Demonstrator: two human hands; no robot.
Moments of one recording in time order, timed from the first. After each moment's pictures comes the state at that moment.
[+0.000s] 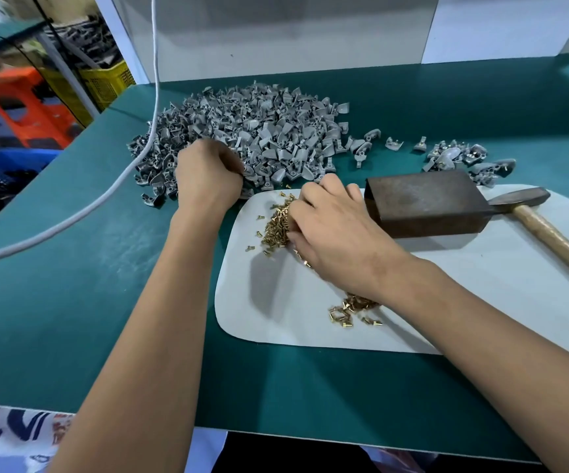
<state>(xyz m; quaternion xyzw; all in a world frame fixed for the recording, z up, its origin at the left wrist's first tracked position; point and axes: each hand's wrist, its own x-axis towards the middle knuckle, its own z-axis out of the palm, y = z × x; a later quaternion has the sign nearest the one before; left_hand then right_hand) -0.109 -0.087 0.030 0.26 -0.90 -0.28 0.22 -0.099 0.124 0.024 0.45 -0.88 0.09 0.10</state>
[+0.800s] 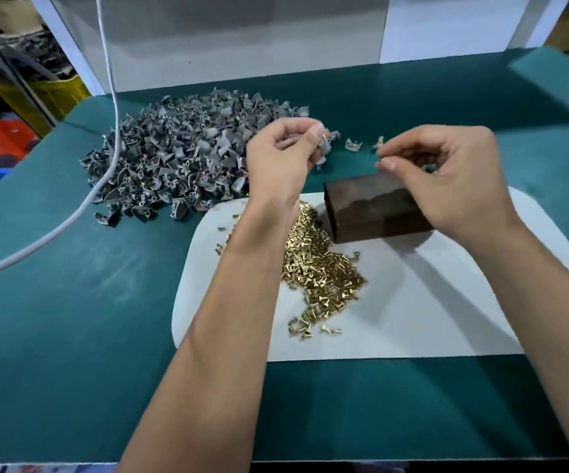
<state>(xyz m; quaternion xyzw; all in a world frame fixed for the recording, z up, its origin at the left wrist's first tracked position) -0.147 0.057 0.048 0.14 -0.60 -0.76 0.20 -0.166 0.242 0.044 0.26 -0.81 0.49 0.18</state>
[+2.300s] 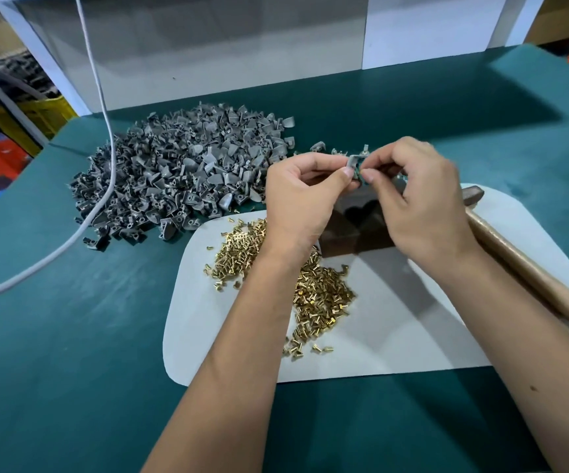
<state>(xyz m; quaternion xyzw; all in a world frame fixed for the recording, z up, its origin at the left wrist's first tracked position) -0.145 0.084 0.025 0.03 -0.67 -0.72 0.19 -0.161 0.232 0.032 0.23 -0.85 0.41 0.24</state>
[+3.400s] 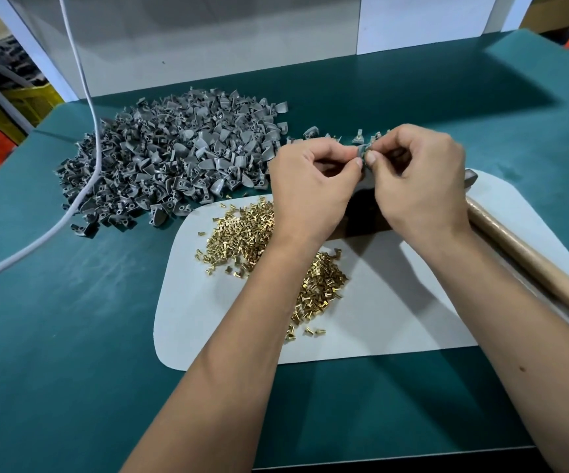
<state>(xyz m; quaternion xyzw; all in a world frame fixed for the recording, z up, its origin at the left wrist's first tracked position) -0.144 0.100 0.018 0.00 -0.74 -0.63 0.24 -0.159 0.228 0.034 0.13 -0.85 0.44 0.24</state>
